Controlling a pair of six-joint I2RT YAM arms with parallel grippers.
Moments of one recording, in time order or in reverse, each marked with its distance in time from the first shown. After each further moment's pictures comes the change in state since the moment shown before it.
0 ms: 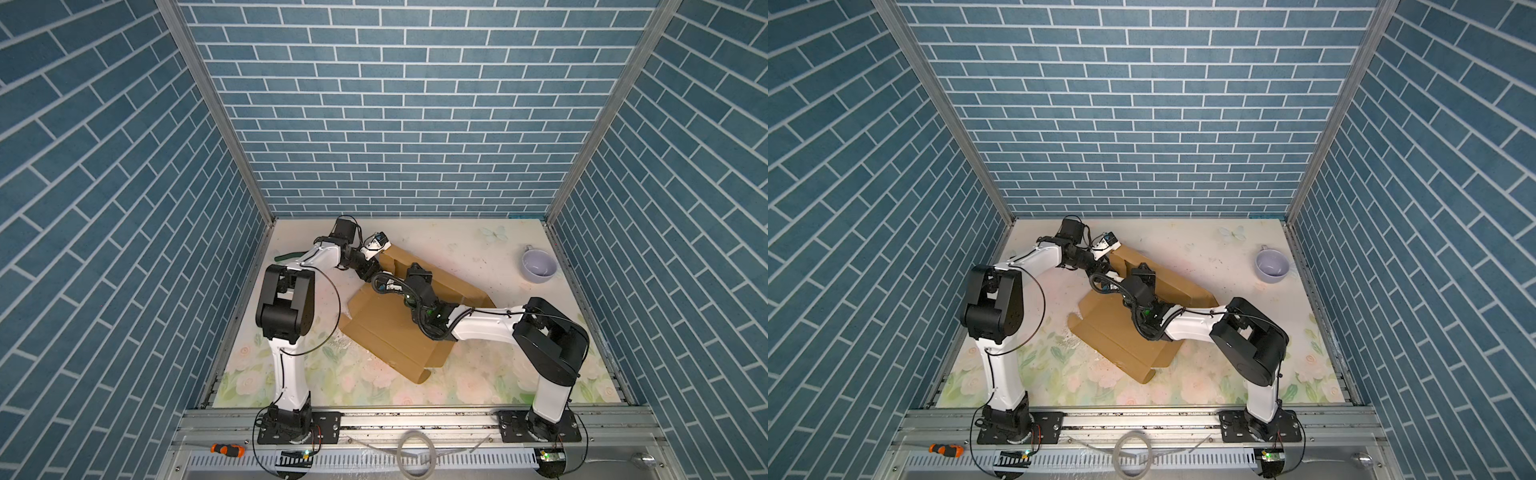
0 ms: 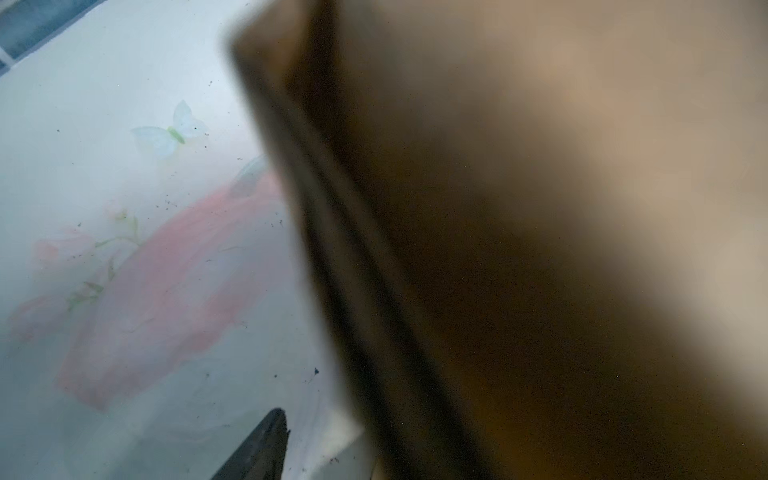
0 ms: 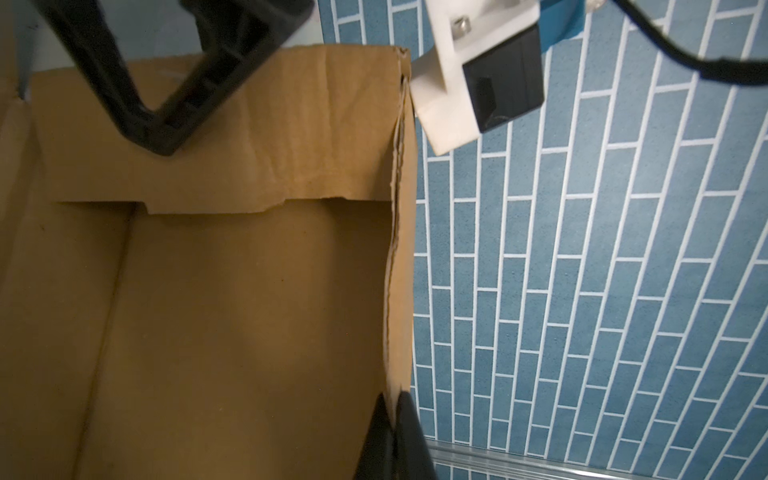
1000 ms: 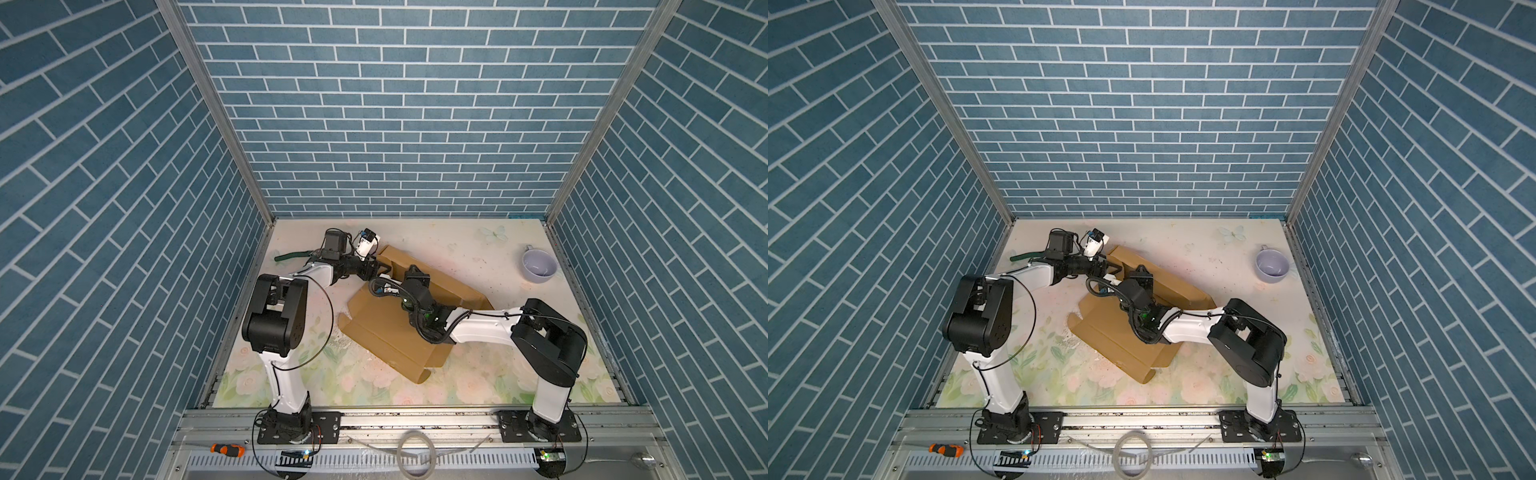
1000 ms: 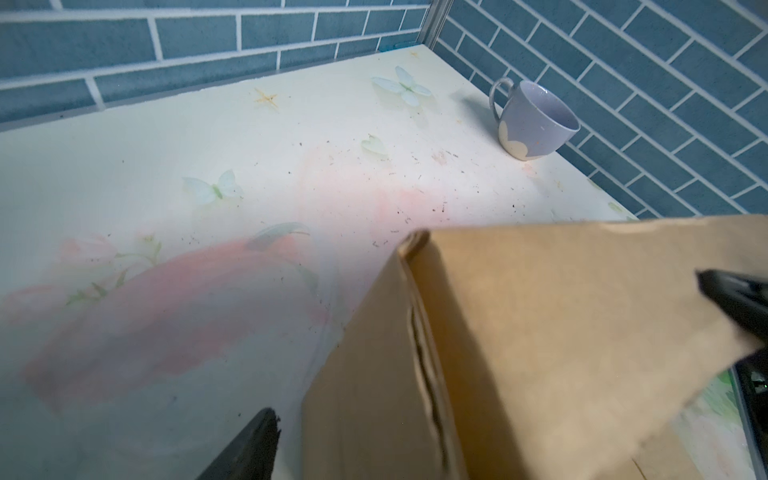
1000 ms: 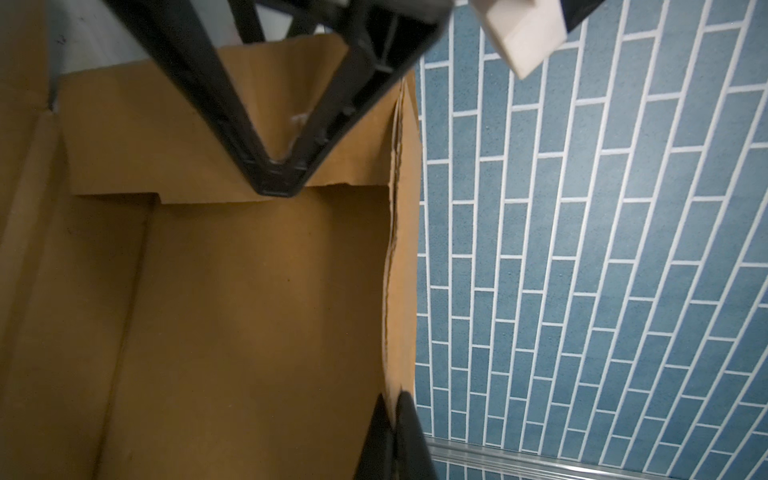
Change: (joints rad) left arm 0.029 -0.122 -0.286 0.513 0.184 -0.483; right arm 0.031 0.007 -0.003 0.004 0.034 -0.006
